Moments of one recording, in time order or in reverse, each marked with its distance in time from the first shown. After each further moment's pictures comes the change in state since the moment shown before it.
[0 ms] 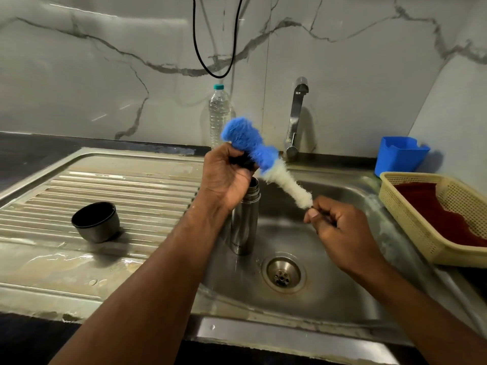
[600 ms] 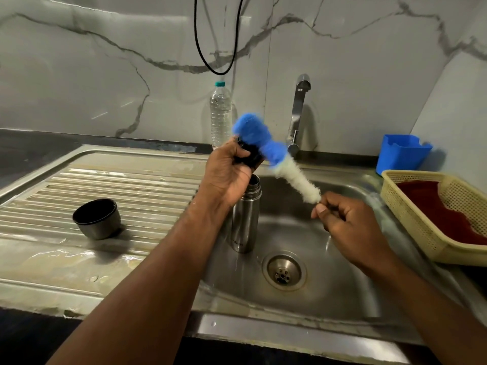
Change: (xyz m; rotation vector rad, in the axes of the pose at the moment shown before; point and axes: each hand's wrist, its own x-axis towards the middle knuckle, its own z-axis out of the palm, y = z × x) left_hand 0.001 -0.001 0.003 0.019 0.030 -0.015; right_hand 0.005 0.006 -0.007 0.067 -0.028 0.031
